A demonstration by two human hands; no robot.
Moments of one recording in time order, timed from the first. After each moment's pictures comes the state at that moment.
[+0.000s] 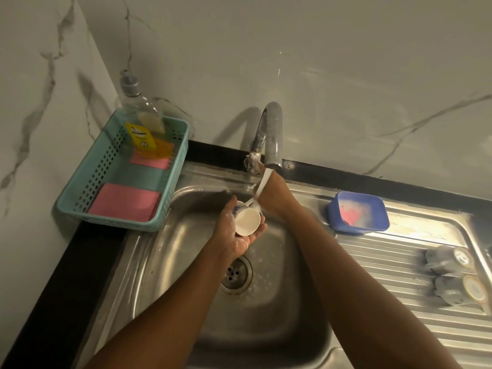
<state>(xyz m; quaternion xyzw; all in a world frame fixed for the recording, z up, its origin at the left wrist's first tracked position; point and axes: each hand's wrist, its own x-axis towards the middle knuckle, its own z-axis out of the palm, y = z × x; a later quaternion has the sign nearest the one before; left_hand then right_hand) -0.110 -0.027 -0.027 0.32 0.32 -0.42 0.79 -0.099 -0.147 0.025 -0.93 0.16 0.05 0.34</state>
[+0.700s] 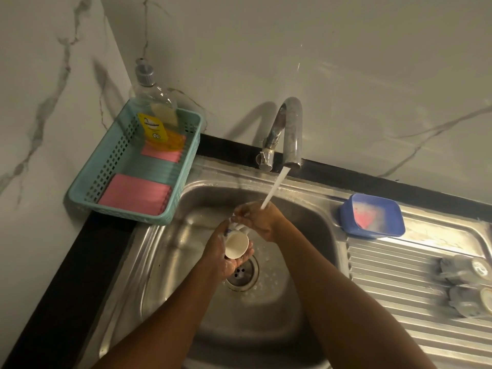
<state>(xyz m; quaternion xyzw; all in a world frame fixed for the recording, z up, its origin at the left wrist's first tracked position) -0.131 0.020 -0.074 0.36 0.38 -0.41 0.74 -0.116 -0.106 -0.031 -0.72 0.30 0.20 0.59</state>
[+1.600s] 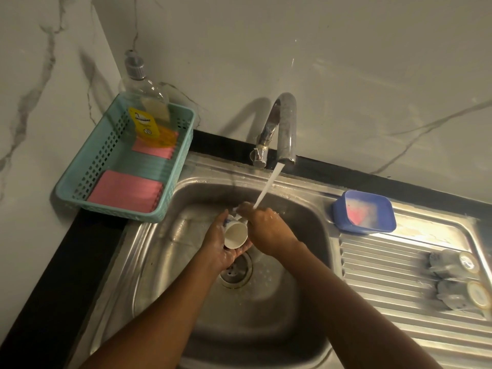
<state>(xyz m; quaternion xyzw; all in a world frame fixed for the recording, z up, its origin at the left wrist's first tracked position) -0.124 0.007 -0.071 0.32 0.37 -0.42 0.77 -0.156 -0.118 -0.029 -0.97 0.02 0.10 0.20</state>
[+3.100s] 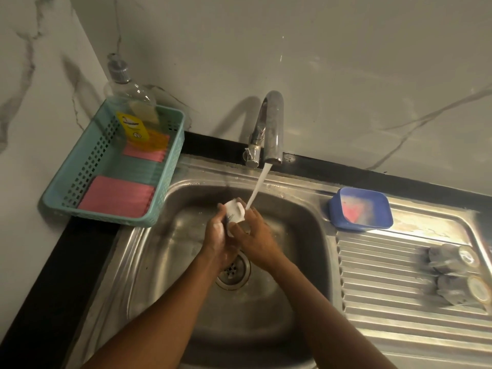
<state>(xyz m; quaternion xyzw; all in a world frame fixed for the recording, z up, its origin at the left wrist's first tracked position) -0.125 -0.007 -0.070 0.36 0.23 -0.40 0.81 -0.181 -0.096 -0.023 -0.84 0.19 0.06 0.50</state>
